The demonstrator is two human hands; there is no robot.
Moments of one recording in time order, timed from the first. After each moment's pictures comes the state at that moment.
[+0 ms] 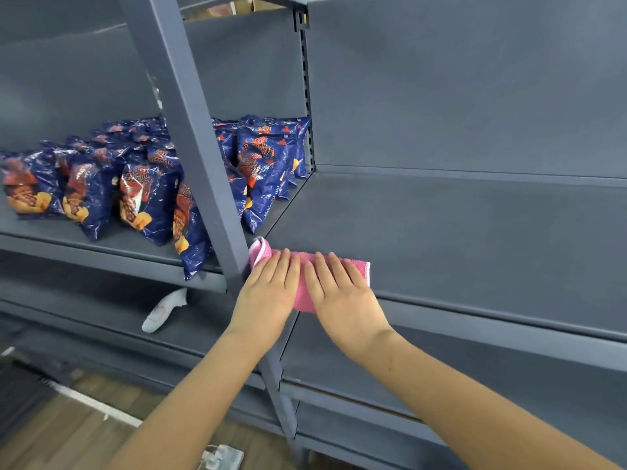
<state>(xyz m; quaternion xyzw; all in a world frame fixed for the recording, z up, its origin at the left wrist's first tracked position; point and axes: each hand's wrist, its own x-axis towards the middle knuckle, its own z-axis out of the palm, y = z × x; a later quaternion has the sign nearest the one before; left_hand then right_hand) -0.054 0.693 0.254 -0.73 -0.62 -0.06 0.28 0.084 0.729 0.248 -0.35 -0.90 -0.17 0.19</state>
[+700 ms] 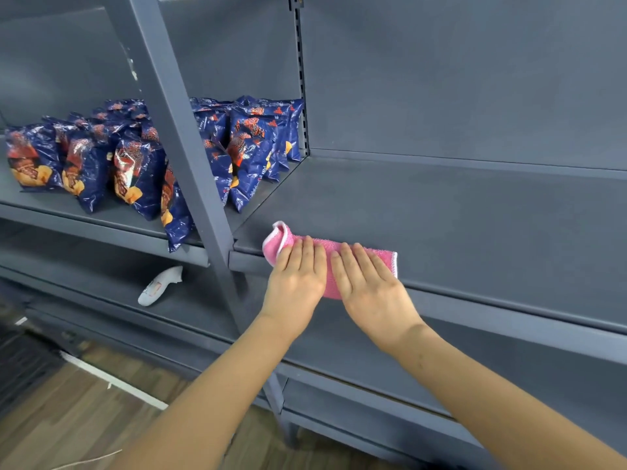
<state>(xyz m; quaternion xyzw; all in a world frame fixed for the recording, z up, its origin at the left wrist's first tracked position) 0.023 0.702 0.243 -0.68 -0.64 -0.11 0.34 0.155 0.737 0.228 -0.30 -0.87 -0.27 0.29</state>
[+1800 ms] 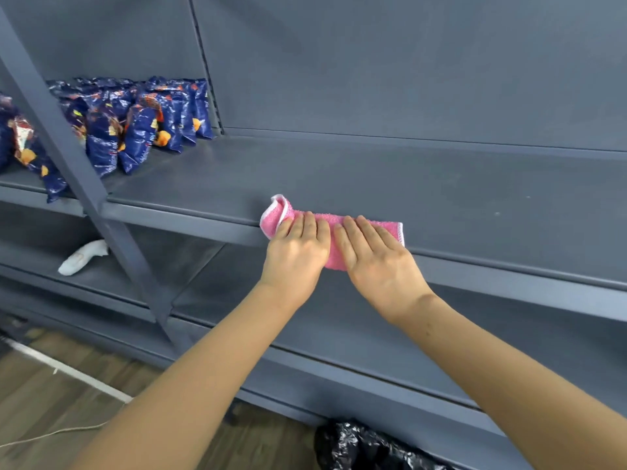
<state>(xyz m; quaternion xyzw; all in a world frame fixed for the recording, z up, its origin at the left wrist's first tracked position) 0.259 0.713 0.232 -0.69 -0.61 -0.14 0.38 0.399 0.746 0.223 -0.26 -0.84 -0.35 0.32</state>
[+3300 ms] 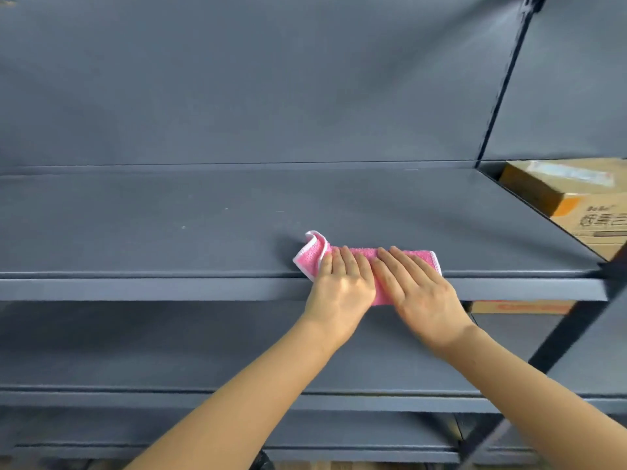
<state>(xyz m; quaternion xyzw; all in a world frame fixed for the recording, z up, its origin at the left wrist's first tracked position) 0.731 0.737 0.242 -0.76 -0.54 -0.11 0.35 0.876 0.757 0.217 -0.34 -0.79 -0.39 0.32</state>
